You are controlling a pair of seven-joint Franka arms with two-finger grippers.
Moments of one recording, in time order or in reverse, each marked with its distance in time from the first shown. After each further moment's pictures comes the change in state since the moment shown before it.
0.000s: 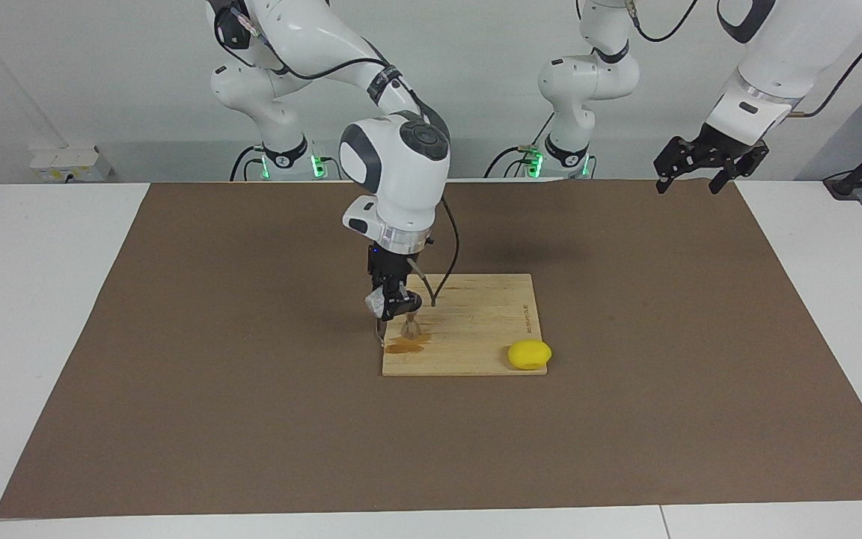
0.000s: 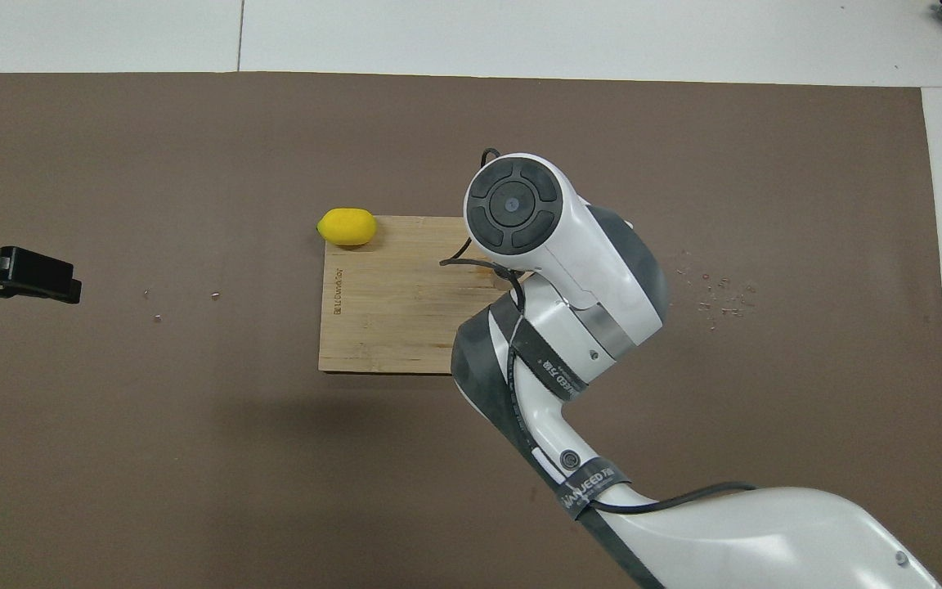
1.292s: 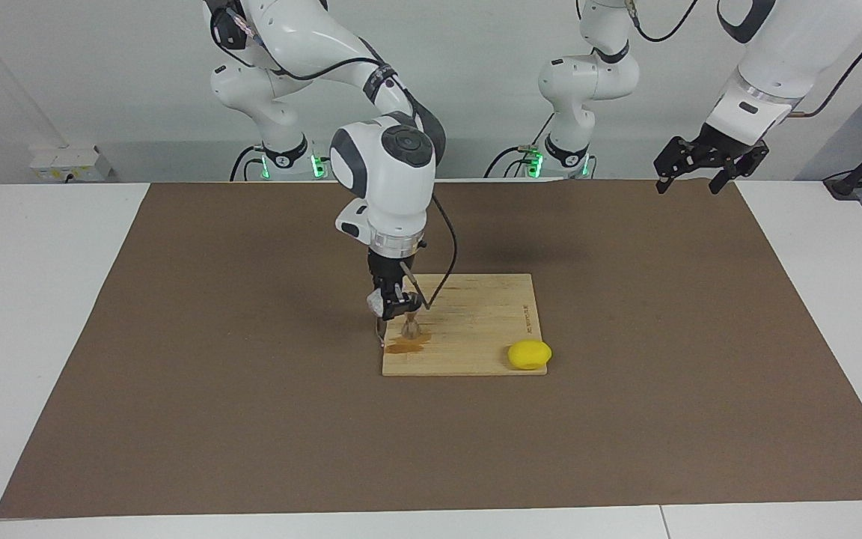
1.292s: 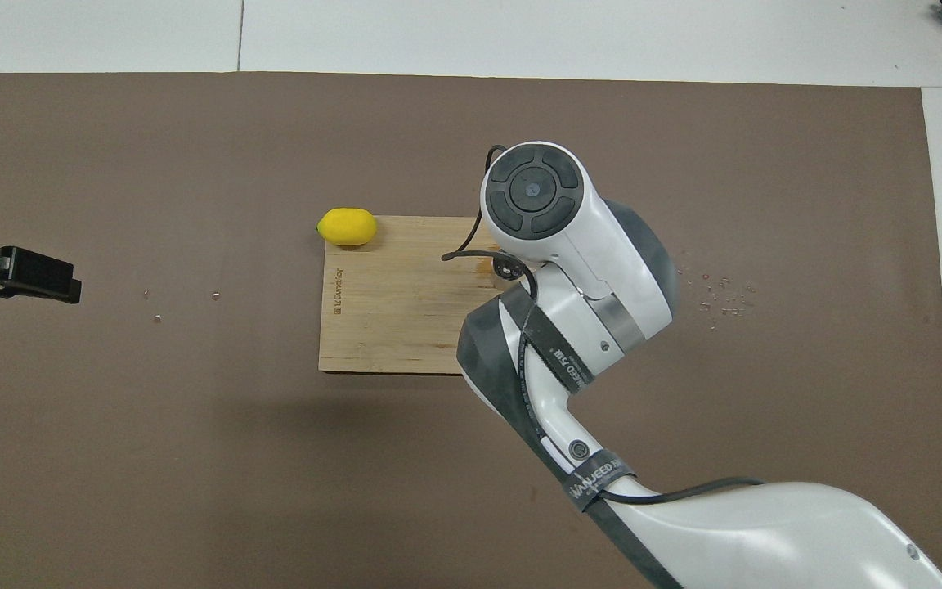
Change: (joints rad) left arm 0.000 0.000 0.000 0.000 0.000 0.000 0.000; right arm -0.037 0.000 -0.004 0.007 0.146 0.009 0.000
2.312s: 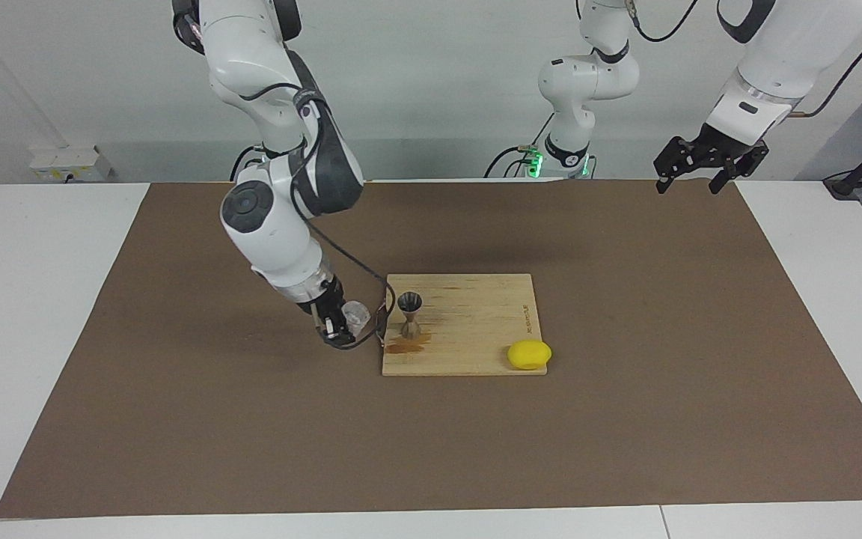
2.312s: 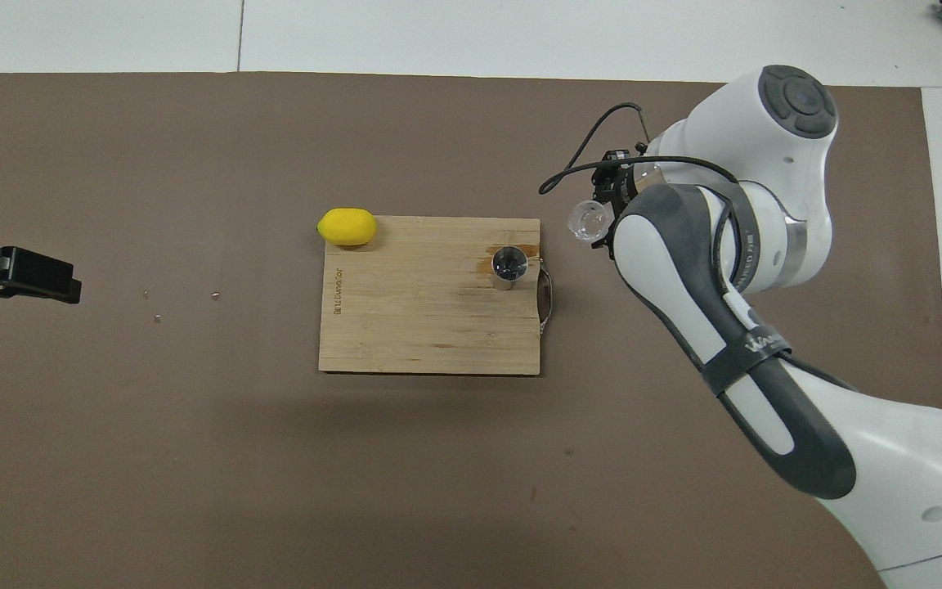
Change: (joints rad) left arm 0.000 0.000 0.000 0.000 0.000 0.000 0.000; right arm -0.263 -0.002 -0.005 -0.123 0.466 0.117 -0.339
